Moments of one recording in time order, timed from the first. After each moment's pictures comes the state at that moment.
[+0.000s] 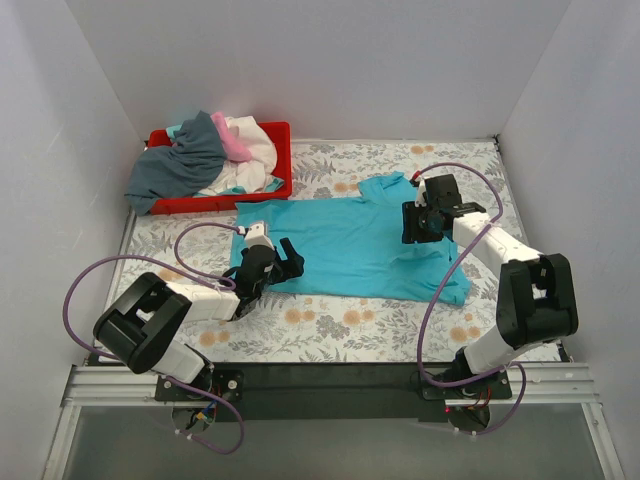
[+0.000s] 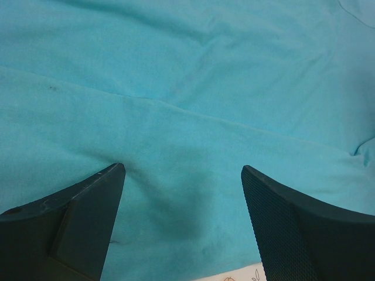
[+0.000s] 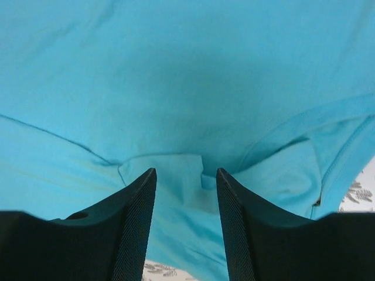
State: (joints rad) left arm -0.64 1.48 0.41 0.54 -0.26 -0.71; right arm 0.24 1.52 1.01 -0.46 -0.11 0.10
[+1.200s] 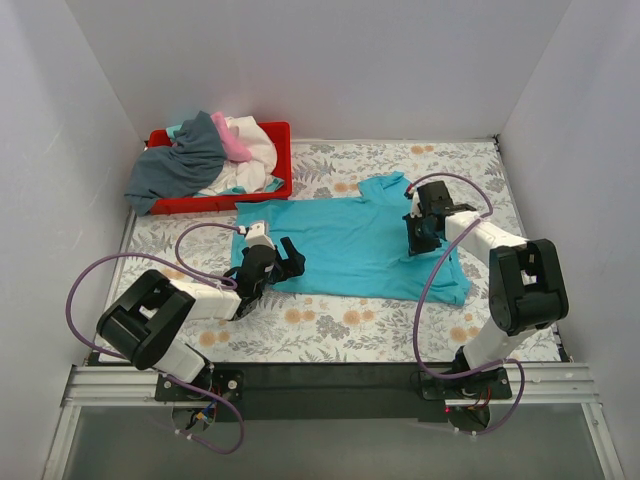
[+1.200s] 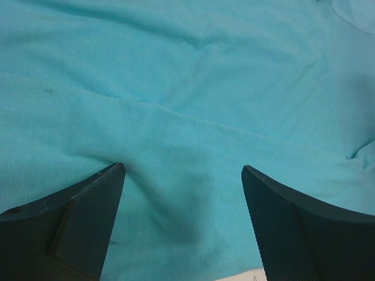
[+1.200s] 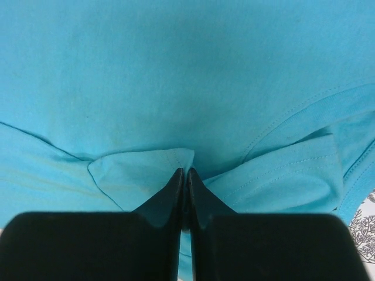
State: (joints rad) left arm -0.64 1.50 0.41 0.58 -0.26 -0.71; right arm 0.25 1.64 1.01 -0.49 -0.09 0.07
